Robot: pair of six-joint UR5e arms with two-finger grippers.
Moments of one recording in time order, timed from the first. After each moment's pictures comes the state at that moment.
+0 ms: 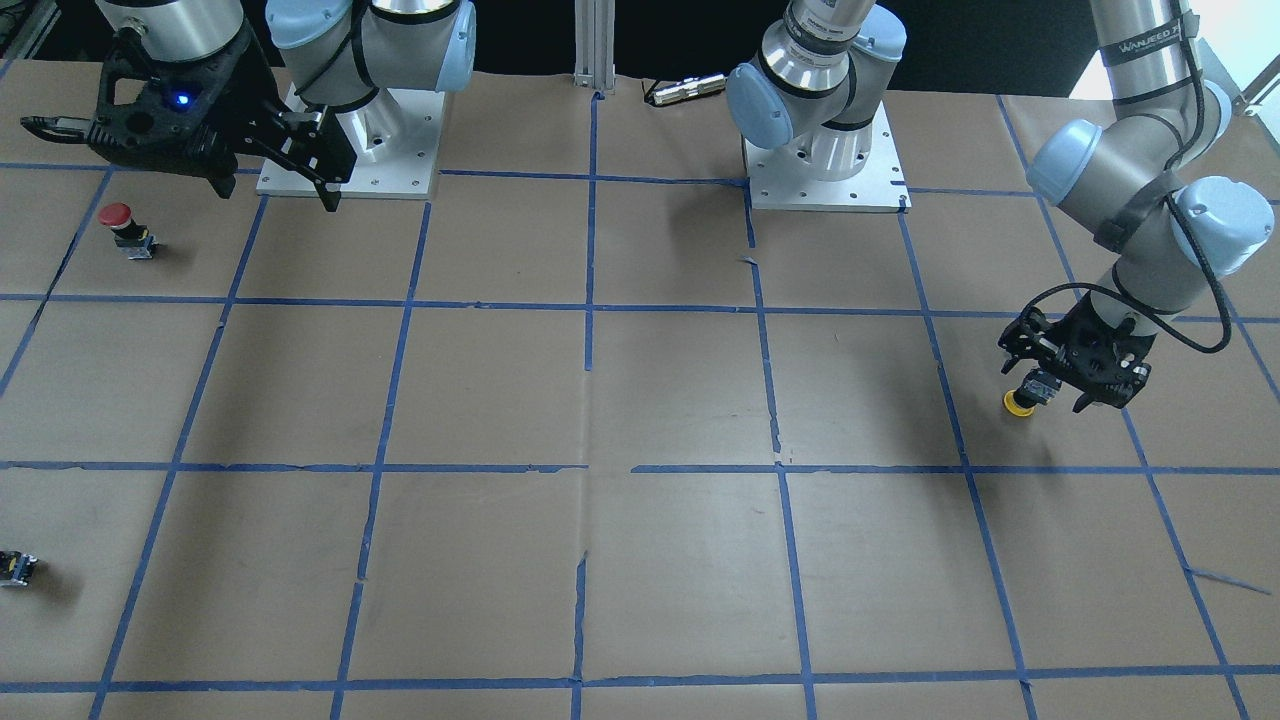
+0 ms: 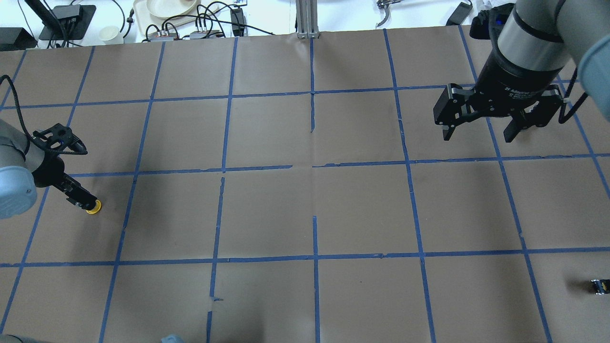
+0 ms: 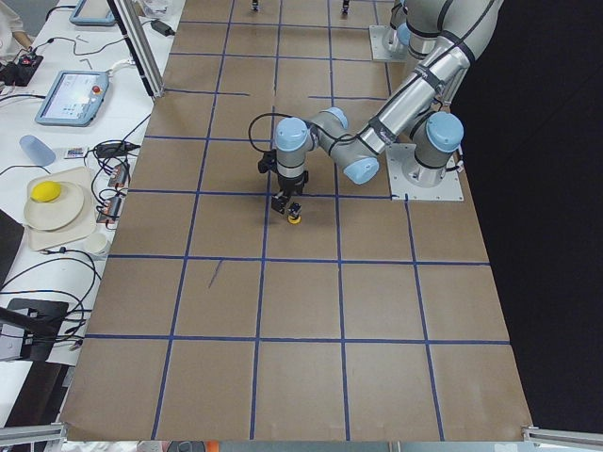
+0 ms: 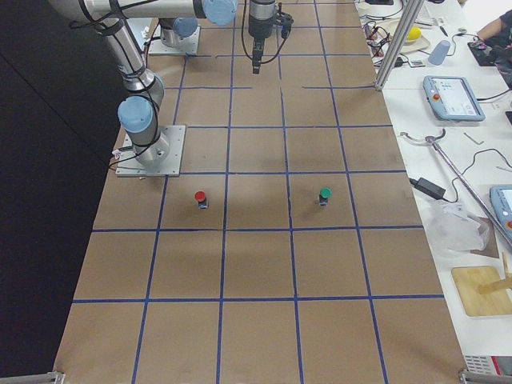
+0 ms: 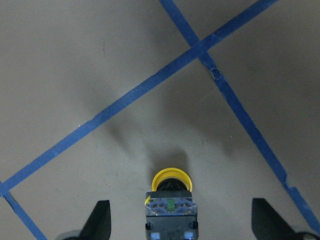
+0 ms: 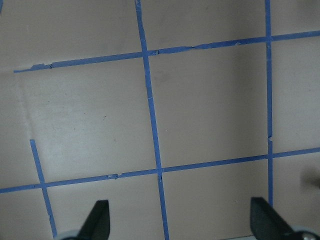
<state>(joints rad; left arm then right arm) -0.95 -1.78 -2.07 -0.83 1.60 1.28 1.54 -1.68 1.65 -1.48 -1.60 0.07</state>
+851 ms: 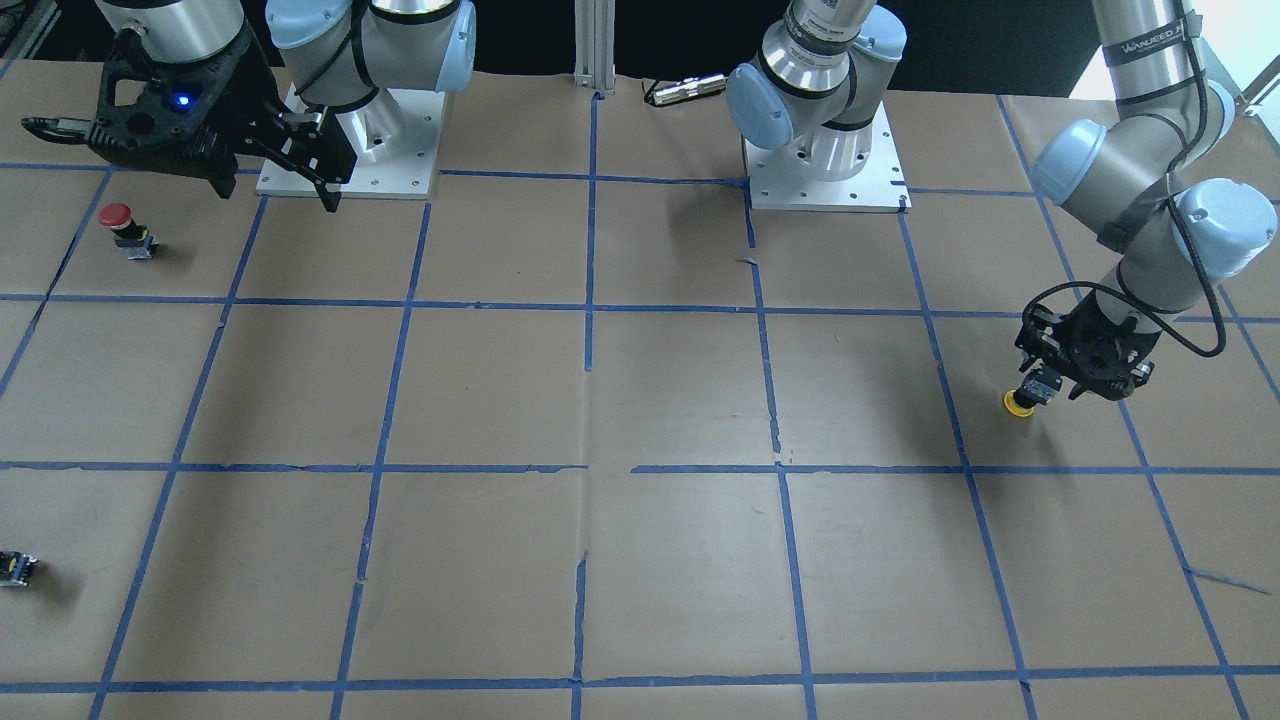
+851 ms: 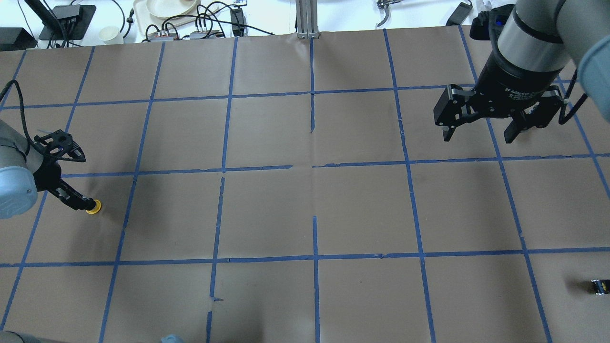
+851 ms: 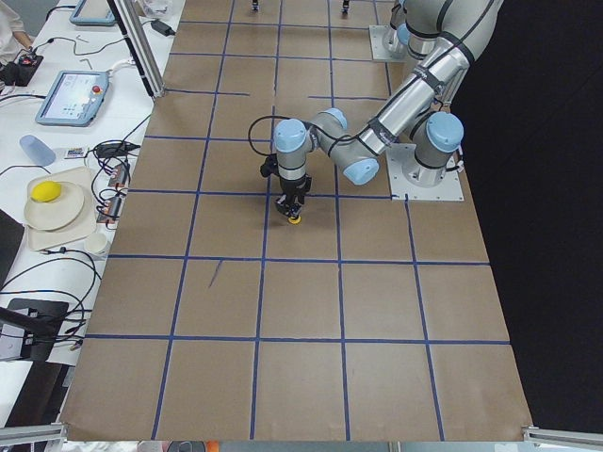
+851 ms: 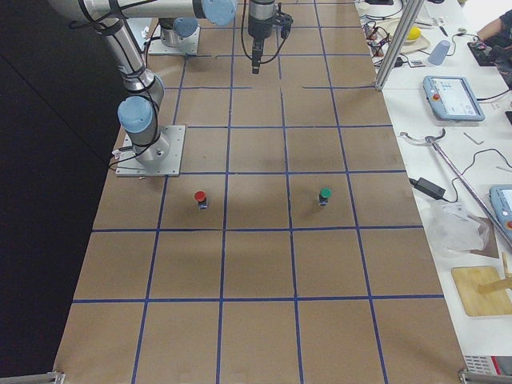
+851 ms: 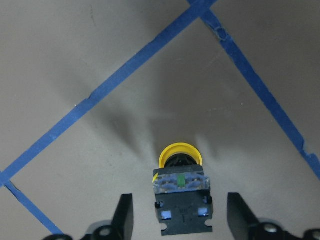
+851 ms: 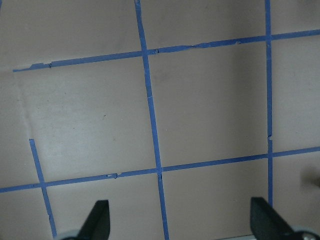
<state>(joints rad) -0.95 -1.77 -2.06 -0.86 1.68 1.29 1.54 -1.68 1.65 -1.48 -1.60 0.08</state>
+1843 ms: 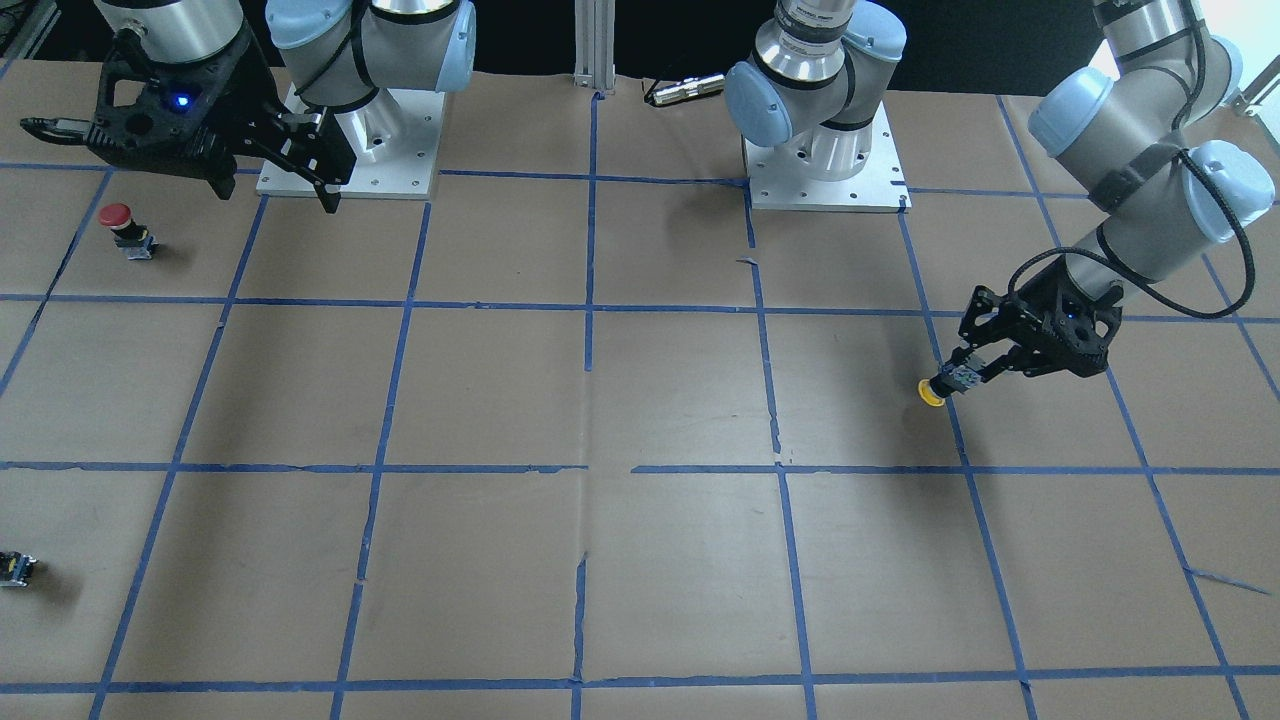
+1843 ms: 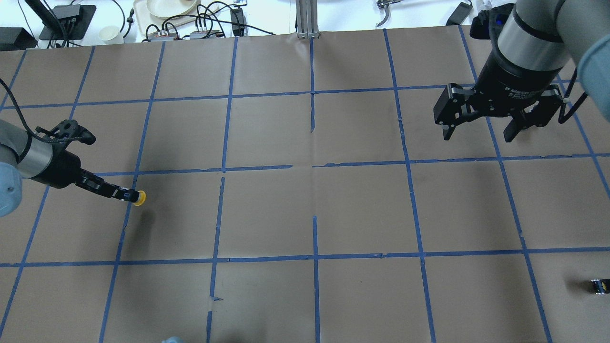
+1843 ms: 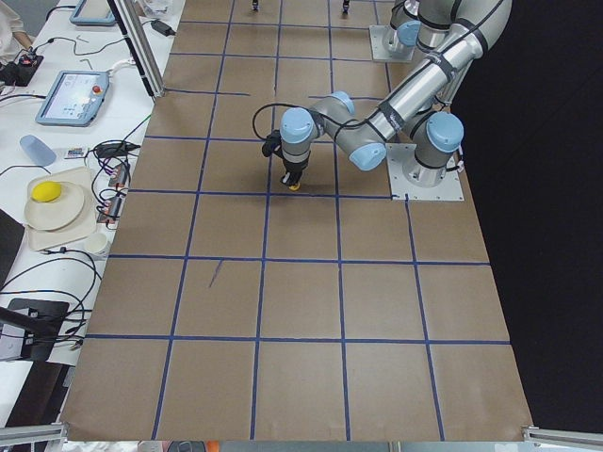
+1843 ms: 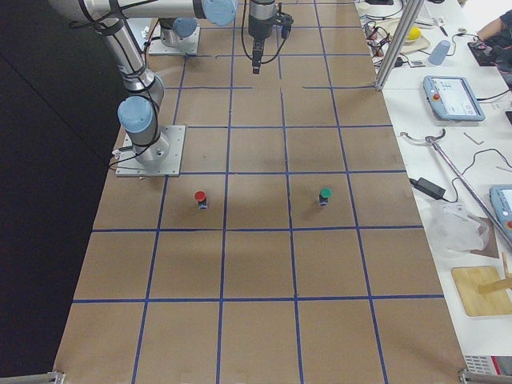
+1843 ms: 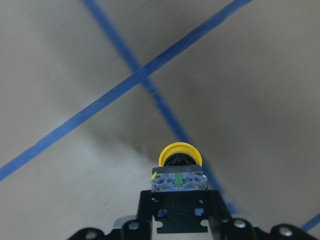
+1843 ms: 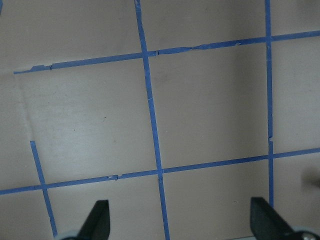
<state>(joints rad) -0.98 -1.64 -2.09 -1.16 1.30 1.03 1.53 -1.68 1.65 -1.49 -1.60 0.08</state>
